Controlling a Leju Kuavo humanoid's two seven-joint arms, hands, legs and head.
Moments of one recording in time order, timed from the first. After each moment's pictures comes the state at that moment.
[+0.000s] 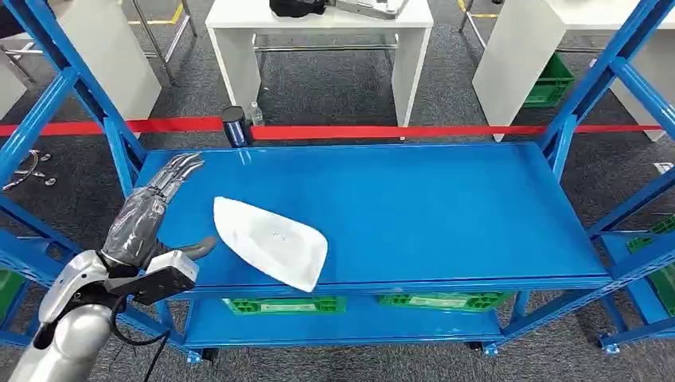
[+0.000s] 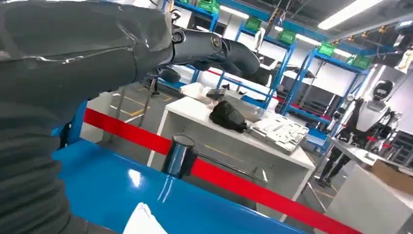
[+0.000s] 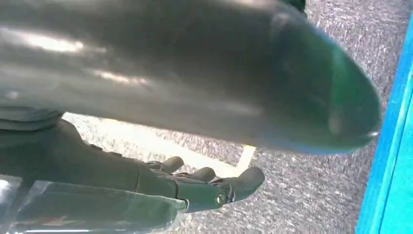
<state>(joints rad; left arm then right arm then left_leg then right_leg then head) -0.13 0.26 -0.29 -1.81 -0.66 -0.12 -0.27 0.07 0.04 -0.87 -0.54 1.20 0.37 -0.35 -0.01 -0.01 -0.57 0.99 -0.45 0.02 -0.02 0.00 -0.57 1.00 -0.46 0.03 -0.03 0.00</state>
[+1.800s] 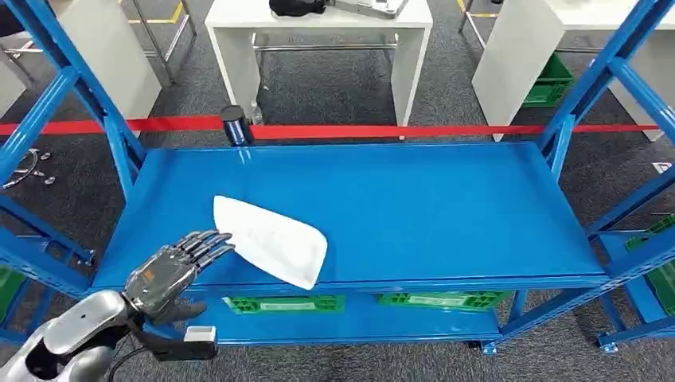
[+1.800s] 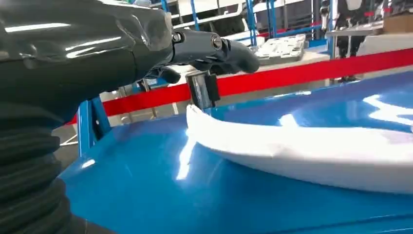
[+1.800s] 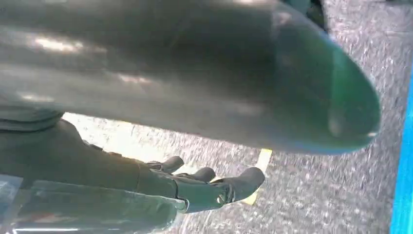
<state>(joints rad) -0.06 0.54 -0.55 -1.72 -0.91 -0.11 -0.26 0.09 0.06 -0.96 -0.53 1.25 0.43 -0.35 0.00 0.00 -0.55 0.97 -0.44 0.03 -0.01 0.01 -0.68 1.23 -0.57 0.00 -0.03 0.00</state>
